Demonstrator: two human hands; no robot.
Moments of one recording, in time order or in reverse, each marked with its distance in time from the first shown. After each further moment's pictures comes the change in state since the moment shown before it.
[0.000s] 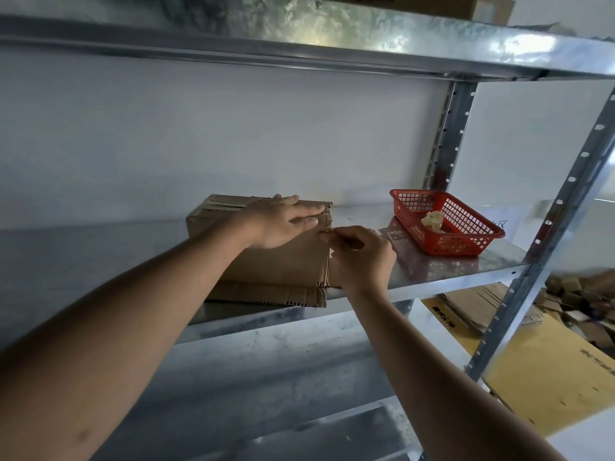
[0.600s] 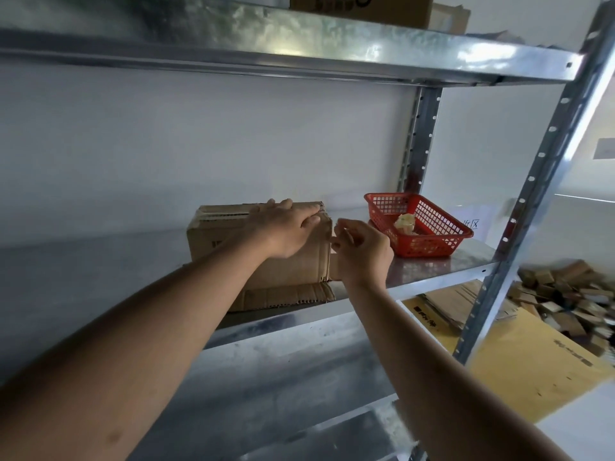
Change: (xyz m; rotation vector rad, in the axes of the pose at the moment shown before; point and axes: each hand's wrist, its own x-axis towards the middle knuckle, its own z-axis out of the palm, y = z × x) left_hand 0.042 0.052 0.024 0.227 0.151 -0.020; right_hand 0.034 0.010 -0.032 -0.064 0.075 0.140
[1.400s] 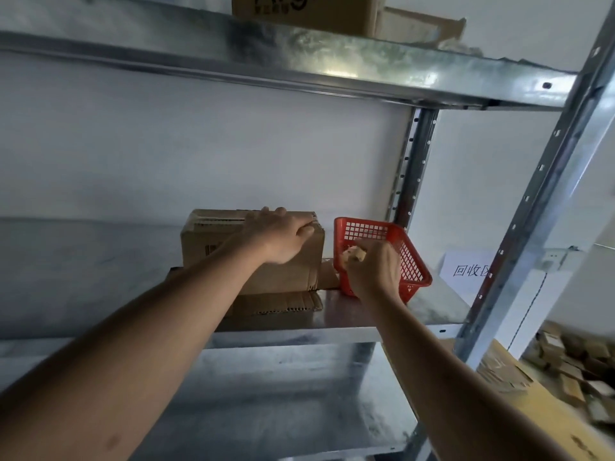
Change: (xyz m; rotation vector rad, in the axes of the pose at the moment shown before) left_hand 0.102 0.124 0.027 0.021 0.021 -0.238; right_hand 0.166 0.105 -0.091 -0.322 -0.261 -0.147
